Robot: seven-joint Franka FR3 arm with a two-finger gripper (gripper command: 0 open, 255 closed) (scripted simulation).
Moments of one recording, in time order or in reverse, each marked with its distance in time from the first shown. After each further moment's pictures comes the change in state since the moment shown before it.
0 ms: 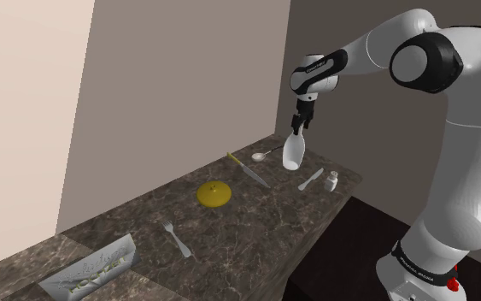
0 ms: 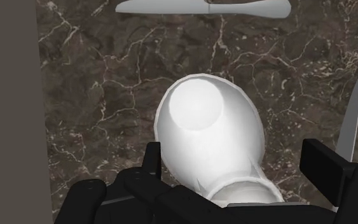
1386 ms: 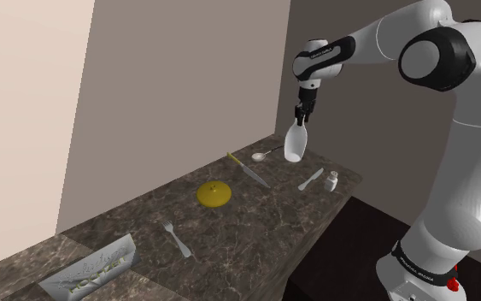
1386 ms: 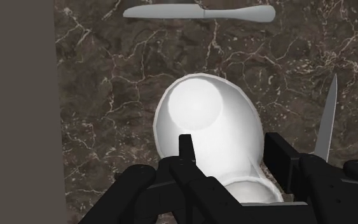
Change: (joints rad) arm 0.004 -0.052 -0.007 0.069 -0.021 -0.118 0.013
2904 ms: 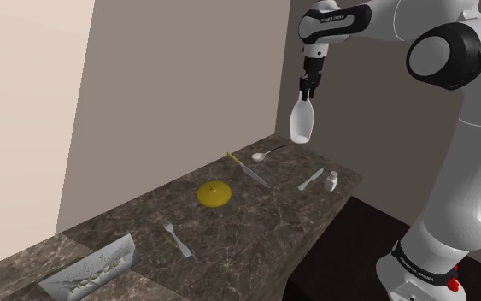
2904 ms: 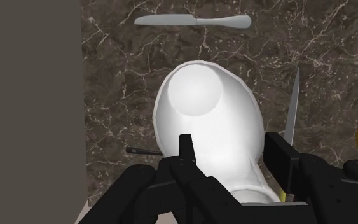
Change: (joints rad) arm -0.003 -0.043 -0.008 0.254 -0.018 -0.294 0.013
